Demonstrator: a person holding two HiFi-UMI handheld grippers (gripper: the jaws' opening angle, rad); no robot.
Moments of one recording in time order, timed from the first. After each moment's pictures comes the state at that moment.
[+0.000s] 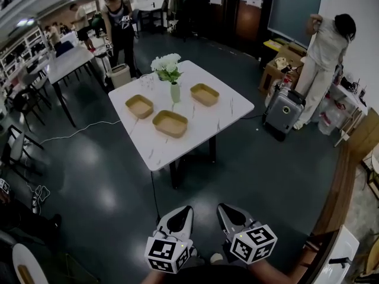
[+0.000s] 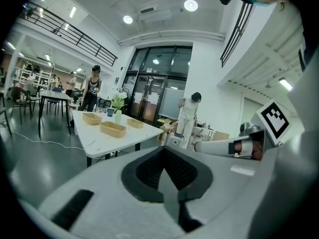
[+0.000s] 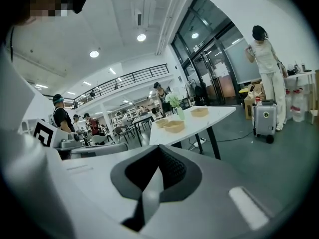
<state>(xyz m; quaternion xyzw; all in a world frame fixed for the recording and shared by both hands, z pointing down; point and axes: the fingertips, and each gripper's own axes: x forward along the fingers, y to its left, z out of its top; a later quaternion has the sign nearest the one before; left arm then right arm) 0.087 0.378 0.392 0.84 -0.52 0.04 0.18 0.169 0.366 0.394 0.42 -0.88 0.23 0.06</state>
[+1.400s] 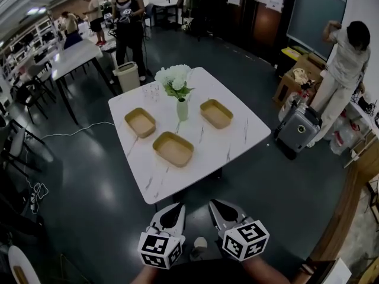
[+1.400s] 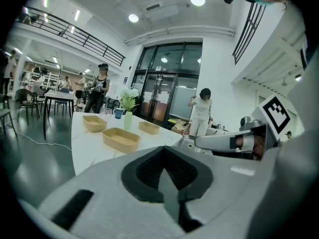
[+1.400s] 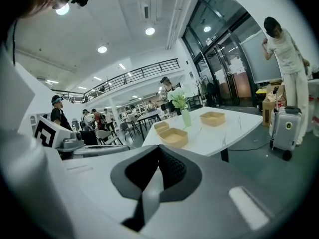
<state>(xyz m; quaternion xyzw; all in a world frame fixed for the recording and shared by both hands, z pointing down) 0.047 0.189 0.406 0.81 -0.56 0.04 0.19 0.121 0.170 0.397 0.36 -0.91 0.21 0.08</state>
